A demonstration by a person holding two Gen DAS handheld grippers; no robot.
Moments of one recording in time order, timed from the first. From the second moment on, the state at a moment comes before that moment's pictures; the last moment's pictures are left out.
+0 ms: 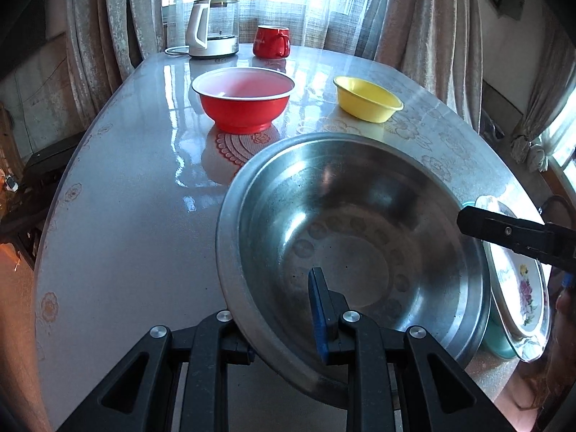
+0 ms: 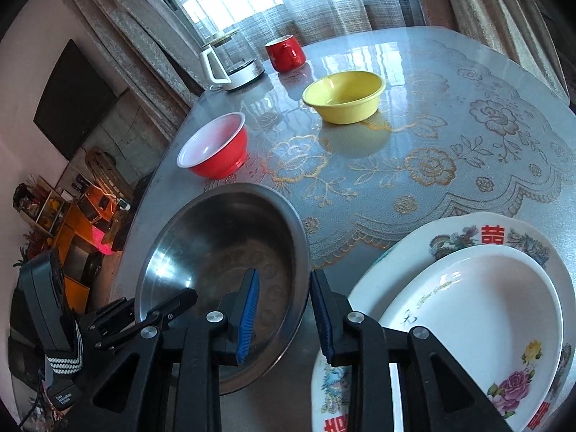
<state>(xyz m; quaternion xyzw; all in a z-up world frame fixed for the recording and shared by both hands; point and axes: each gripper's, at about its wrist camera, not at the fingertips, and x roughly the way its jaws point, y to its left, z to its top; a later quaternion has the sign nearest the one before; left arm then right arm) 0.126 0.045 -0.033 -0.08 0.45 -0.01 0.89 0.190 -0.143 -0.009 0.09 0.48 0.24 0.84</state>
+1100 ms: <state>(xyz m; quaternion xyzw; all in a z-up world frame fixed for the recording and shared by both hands) 0.120 0.053 -0.018 -0.11 0.44 0.03 0.89 0.192 -0.209 -0.003 0.20 0.45 0.19 0.85</state>
